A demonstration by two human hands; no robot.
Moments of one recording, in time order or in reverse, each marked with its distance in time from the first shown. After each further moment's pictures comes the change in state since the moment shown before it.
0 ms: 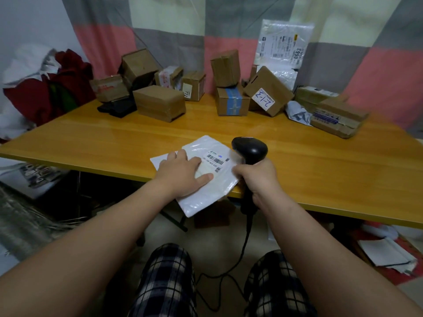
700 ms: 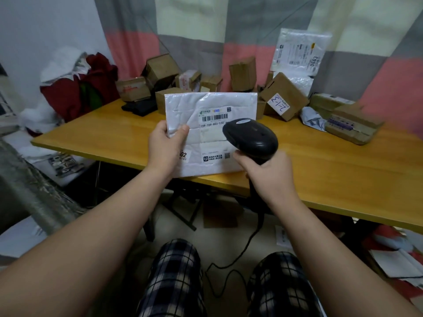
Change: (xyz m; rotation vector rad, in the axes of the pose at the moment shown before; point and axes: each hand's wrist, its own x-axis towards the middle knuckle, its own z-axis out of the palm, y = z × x) left_hand -0.029 -0.035 -0.033 -1.471 0.702 -0.140; right_hand -0.048 -0.018 0.000 -0.208 -0.047 -0.555
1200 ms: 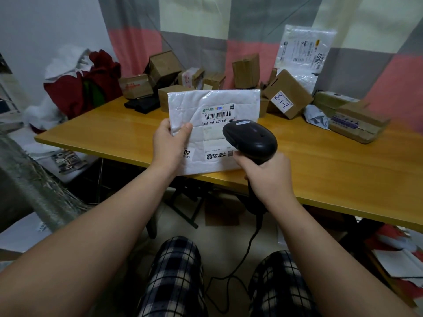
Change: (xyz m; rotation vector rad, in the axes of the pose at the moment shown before) left_hand 0.000 -0.005 0.003 -0.025 0.006 0.008; right_hand -0.004 0.004 0.007 -0.024 -0.010 0.002
